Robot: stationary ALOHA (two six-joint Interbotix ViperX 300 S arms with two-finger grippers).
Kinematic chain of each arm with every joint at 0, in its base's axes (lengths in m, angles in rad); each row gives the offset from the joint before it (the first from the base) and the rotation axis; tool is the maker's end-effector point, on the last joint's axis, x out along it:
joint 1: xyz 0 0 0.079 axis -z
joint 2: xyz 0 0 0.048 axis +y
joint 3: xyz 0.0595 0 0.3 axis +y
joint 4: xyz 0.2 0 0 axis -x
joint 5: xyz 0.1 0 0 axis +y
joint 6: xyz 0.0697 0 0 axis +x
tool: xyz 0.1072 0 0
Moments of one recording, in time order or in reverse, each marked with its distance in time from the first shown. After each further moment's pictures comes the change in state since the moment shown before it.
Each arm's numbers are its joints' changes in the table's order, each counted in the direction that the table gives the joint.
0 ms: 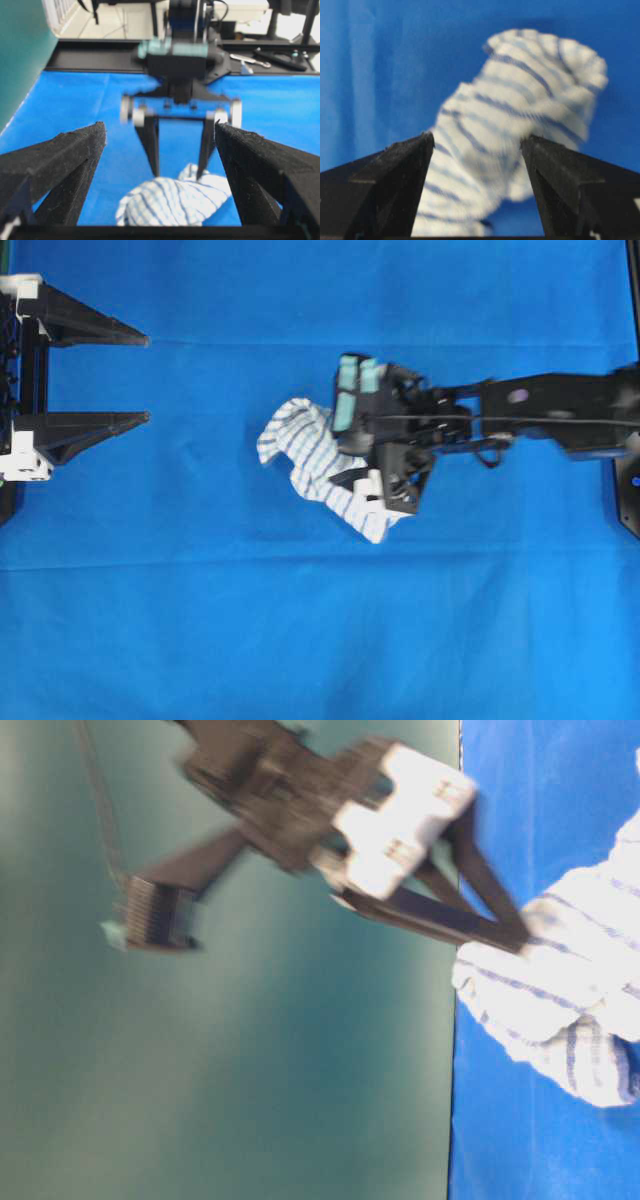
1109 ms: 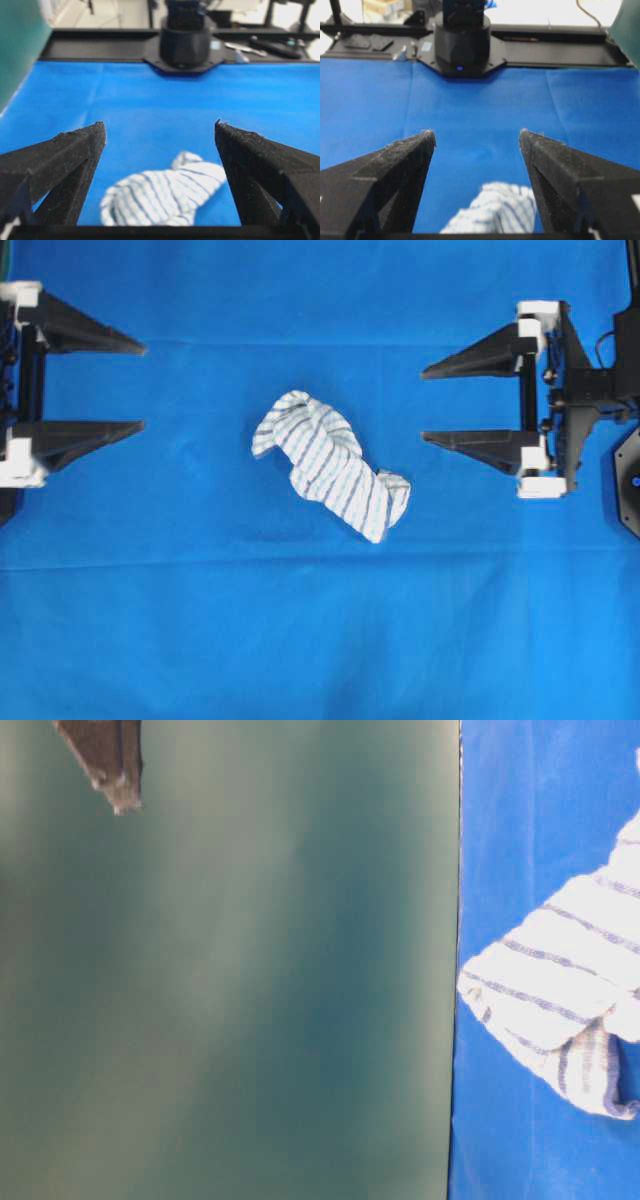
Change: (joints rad) left arm 0.026 -0.048 0.014 0.000 0.063 0.000; right arm -0.005 -0.598 0.337 0.069 -0.413 -0.006
